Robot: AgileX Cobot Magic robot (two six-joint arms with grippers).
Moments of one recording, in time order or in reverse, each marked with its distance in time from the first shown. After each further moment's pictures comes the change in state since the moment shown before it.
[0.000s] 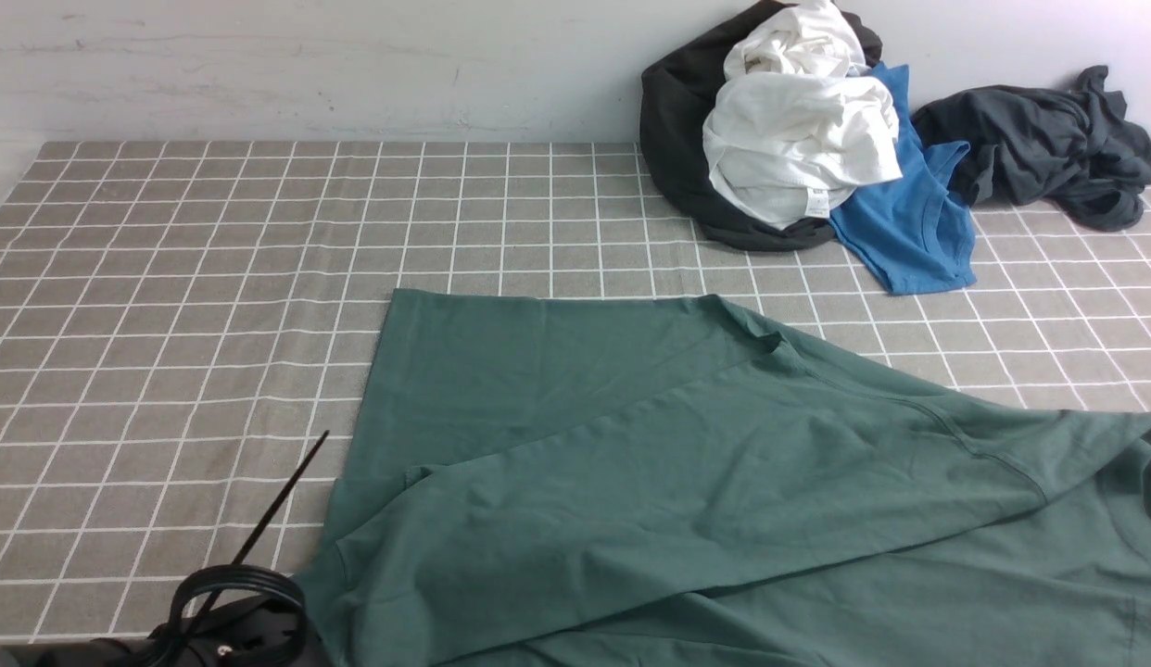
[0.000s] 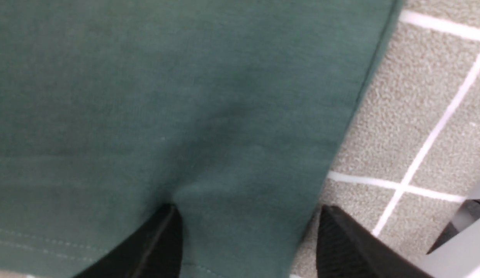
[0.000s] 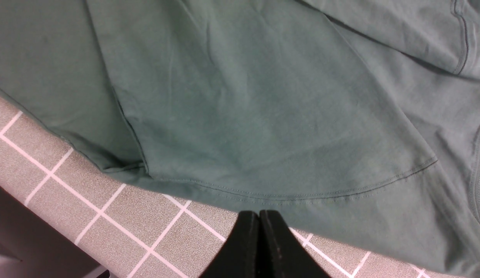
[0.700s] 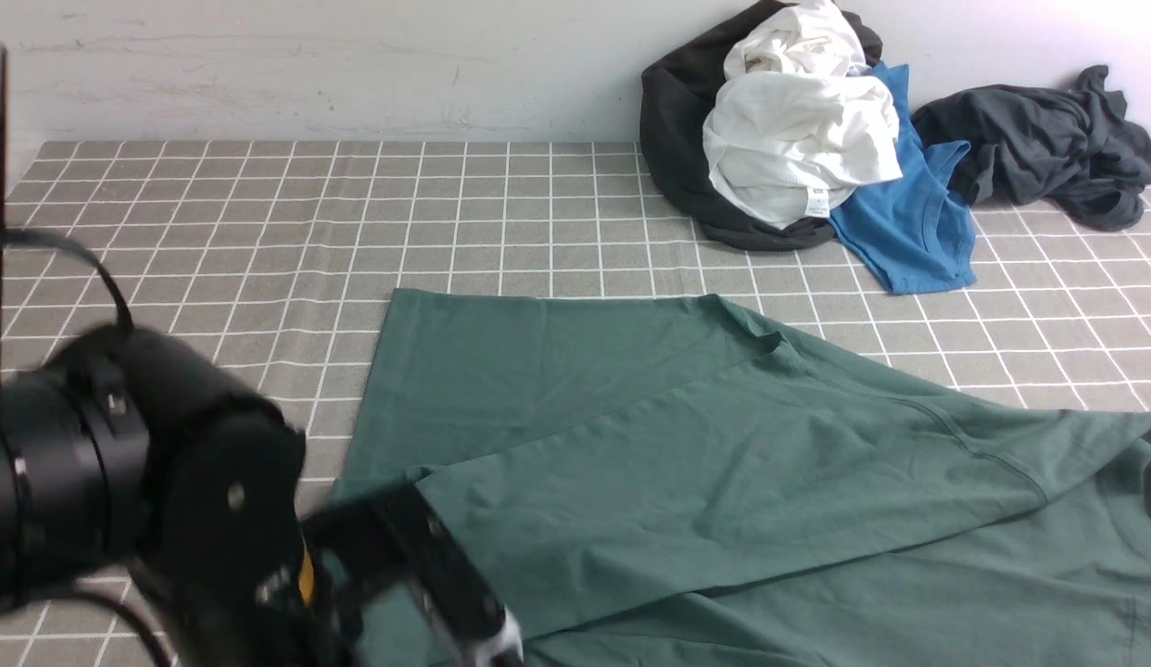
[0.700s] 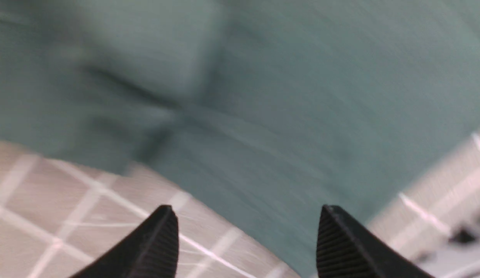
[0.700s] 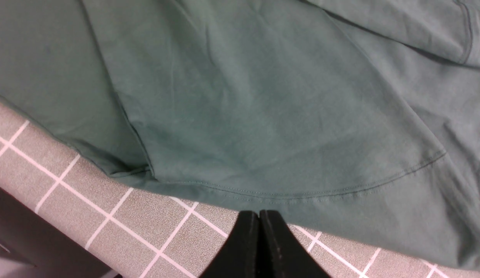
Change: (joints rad) right arm -0.025 0.000 0.000 0.026 0.000 0.000; left arm 0.267 -0.100 -0.217 -0.106 0.236 0.016
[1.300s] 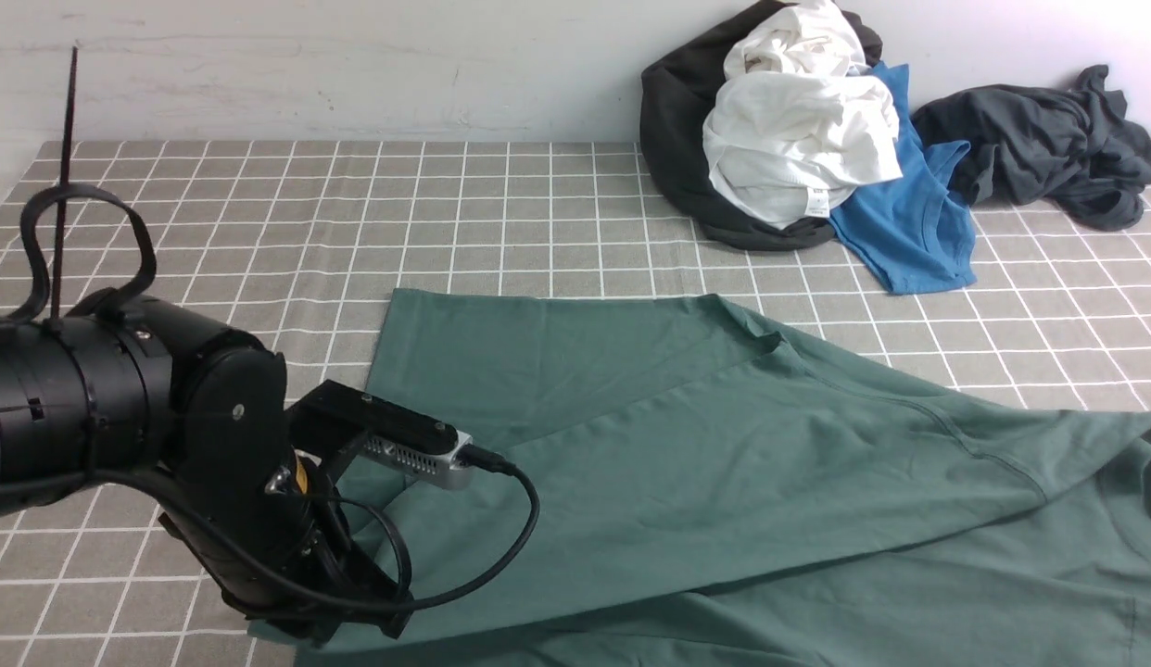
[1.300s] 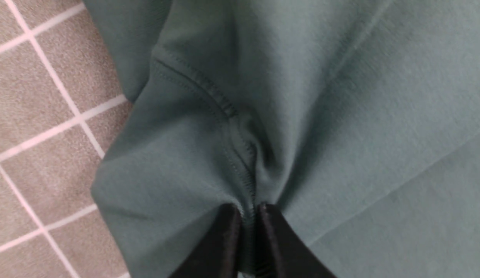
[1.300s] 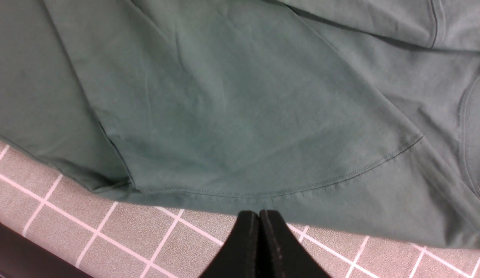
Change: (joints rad) right arm -0.085 -0.022 0.000 0.000 0.000 0.028; left arm 0.221 0.144 -0.064 0.015 -0.231 -0.320
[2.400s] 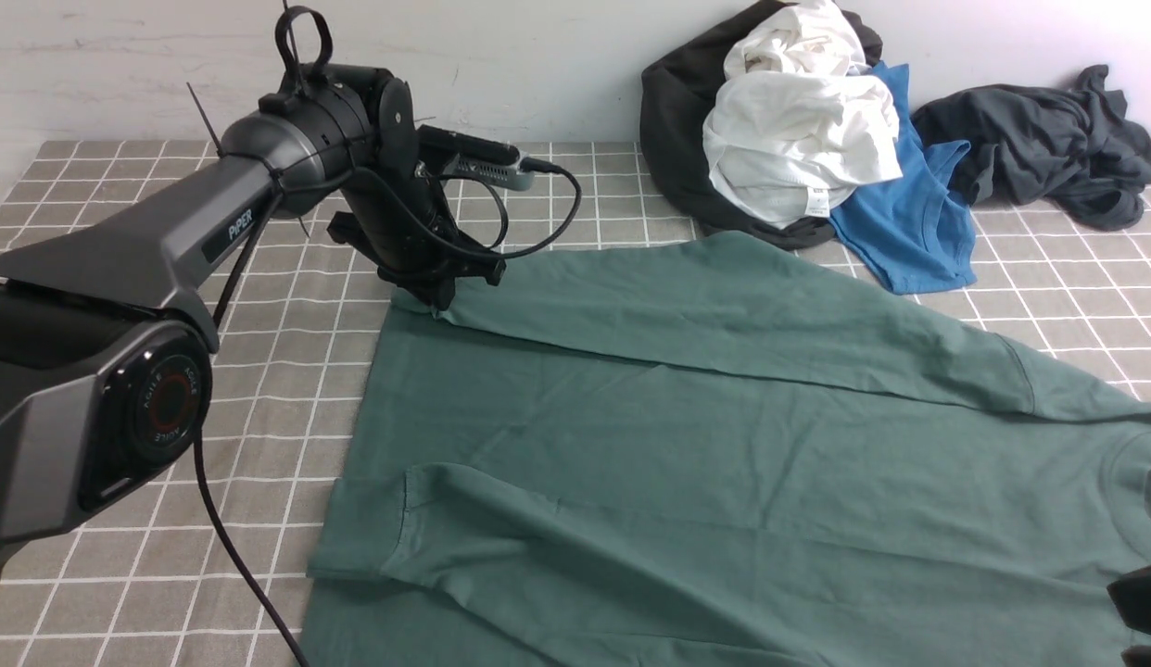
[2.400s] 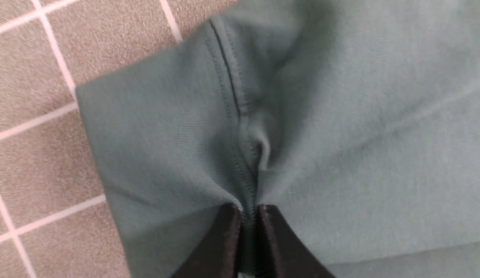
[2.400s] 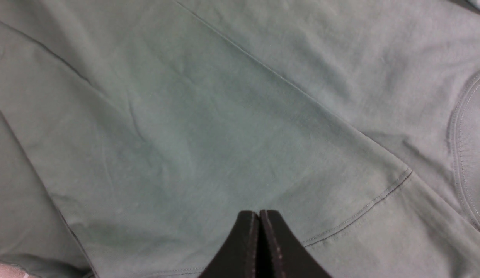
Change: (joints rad) right arm -0.140 0.190 0.006 0.038 -0.214 0.000; left arm 0.200 0.892 -1.353 -0.044 0.214 0.155
